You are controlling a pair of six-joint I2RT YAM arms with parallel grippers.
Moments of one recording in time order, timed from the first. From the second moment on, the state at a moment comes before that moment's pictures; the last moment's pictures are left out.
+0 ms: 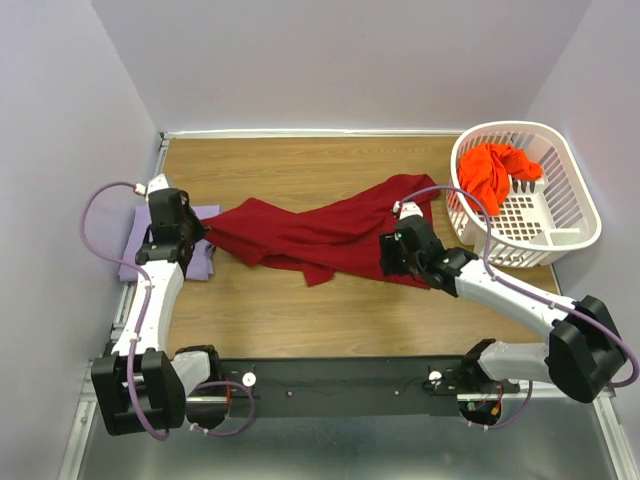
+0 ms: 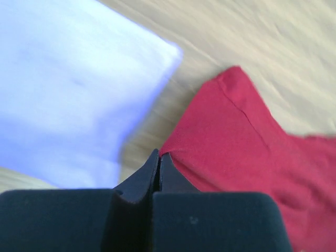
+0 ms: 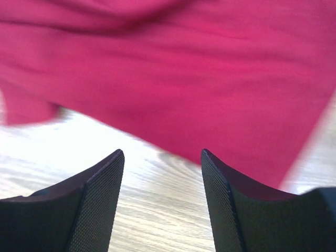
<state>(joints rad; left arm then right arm) 0.07 1.09 0.78 -0.32 -0.06 -0.46 0.67 1.24 0.73 -0.29 0.22 0.35</state>
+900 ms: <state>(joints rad) 0.20 1.03 0.70 -0.13 -0.04 -0.48 0.60 1.44 0.77 -0.53 0.18 0.60</state>
